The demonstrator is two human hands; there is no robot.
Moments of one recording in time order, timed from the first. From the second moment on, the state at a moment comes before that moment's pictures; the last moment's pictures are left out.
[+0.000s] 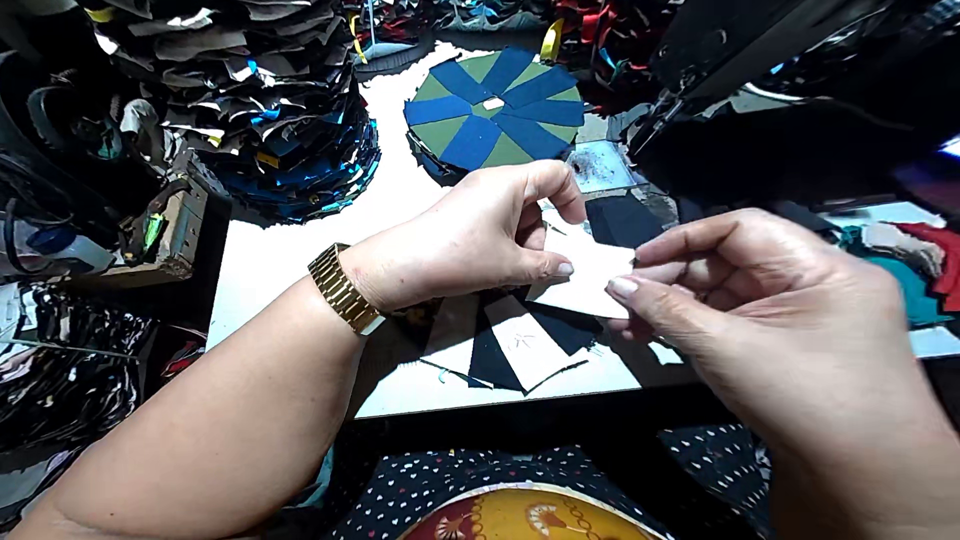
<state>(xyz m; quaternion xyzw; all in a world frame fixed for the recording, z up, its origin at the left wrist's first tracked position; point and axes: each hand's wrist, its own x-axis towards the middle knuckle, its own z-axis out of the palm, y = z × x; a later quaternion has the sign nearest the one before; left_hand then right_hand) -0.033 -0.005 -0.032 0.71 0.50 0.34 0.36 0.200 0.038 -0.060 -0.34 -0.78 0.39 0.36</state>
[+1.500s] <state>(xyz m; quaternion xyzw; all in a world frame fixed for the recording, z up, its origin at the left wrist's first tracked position) -0.042 -0.004 -0.040 0.77 0.53 0.32 0.16 0.228 0.103 -0.063 -0.26 -0.91 0.17 0.27</state>
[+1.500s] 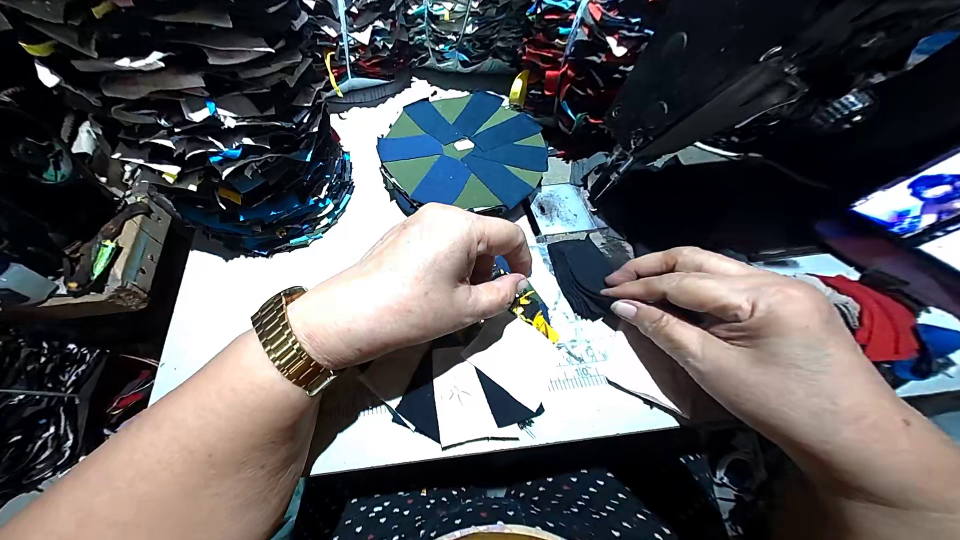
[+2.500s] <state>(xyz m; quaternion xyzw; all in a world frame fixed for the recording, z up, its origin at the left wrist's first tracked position) -0.037 -0.005 -0.041 0.76 0.52 0.34 0.20 0.214 0.099 -0.061 -0.24 -0.92 0.14 0.27</state>
